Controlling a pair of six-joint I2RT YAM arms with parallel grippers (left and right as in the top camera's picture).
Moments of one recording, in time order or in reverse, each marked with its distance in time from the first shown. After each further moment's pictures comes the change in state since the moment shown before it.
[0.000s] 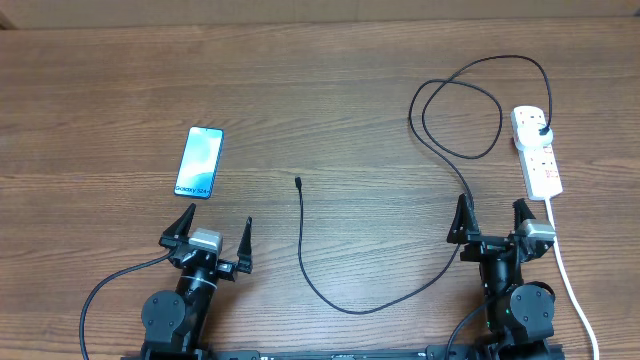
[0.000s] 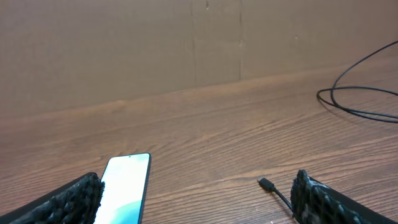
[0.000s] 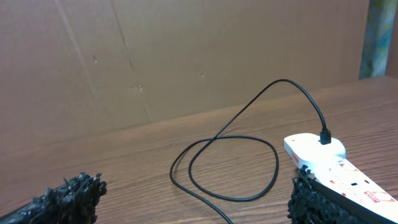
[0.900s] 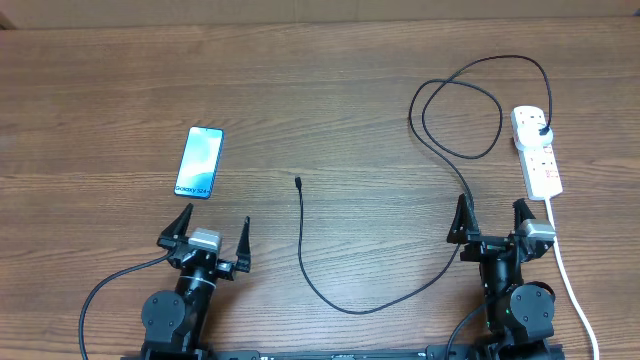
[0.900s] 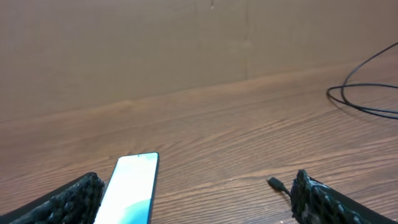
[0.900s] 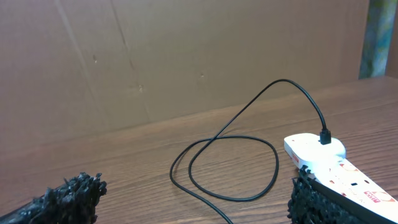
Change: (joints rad) left arm 0.000 0.000 0.000 0.000 -0.030 0.022; right arm 0.000 0.000 0.000 0.000 0.000 0.000
